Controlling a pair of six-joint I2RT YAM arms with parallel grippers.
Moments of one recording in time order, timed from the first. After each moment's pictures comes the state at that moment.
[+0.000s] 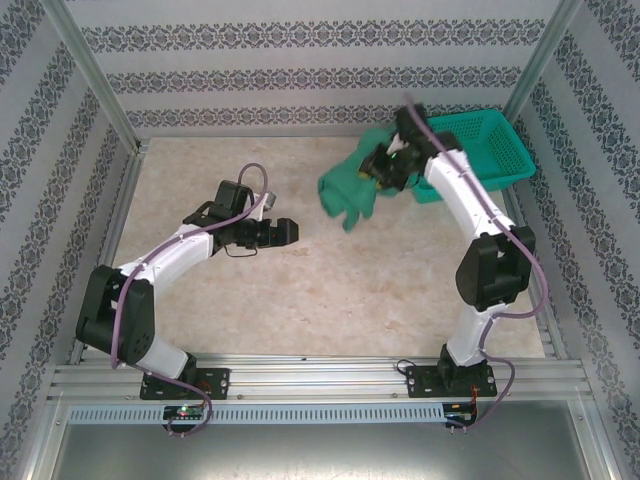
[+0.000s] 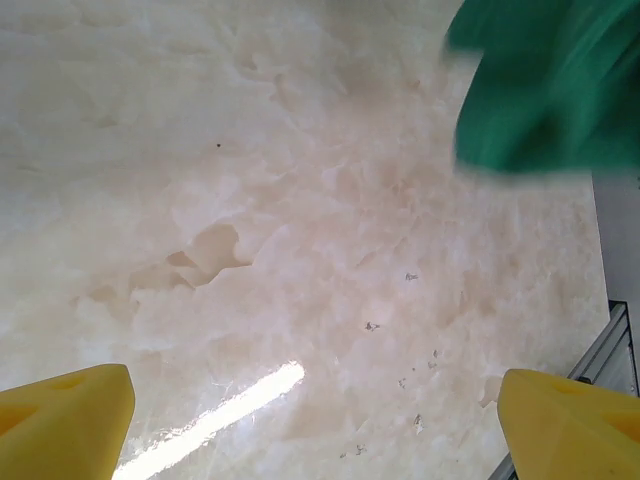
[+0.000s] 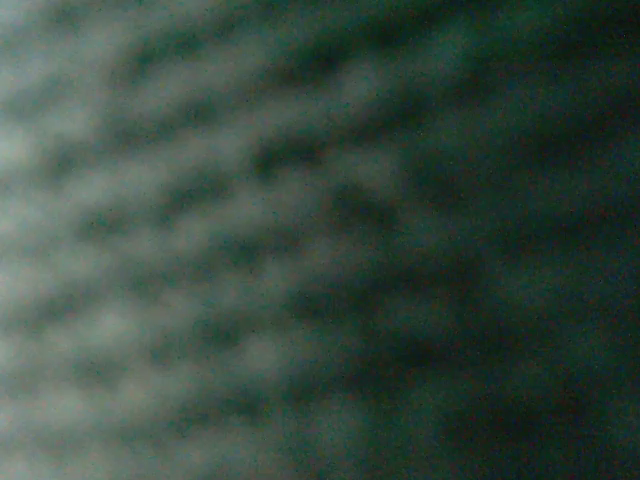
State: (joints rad) left arm -0.32 1.52 0.99 -0.38 0.55 -0.42; right arm 0.22 1.86 1.84 -0.95 -0.41 0.79
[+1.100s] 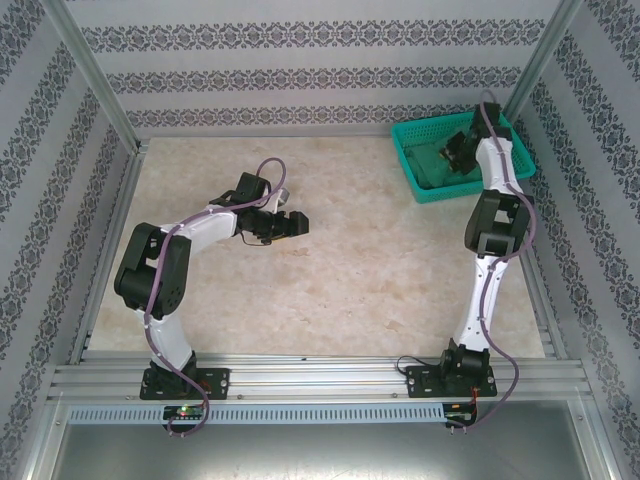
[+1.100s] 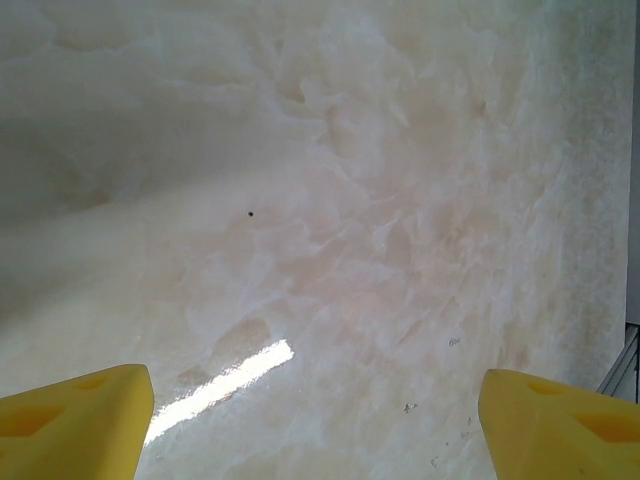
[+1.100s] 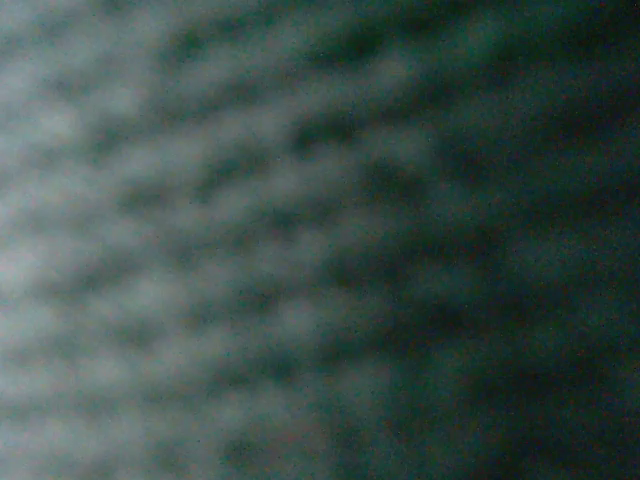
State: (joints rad) left arm -0.32 1.83 1.17 -0.33 0.59 -0.45; right arm -0.21 2.46 2.26 -0.84 -0.25 0.74
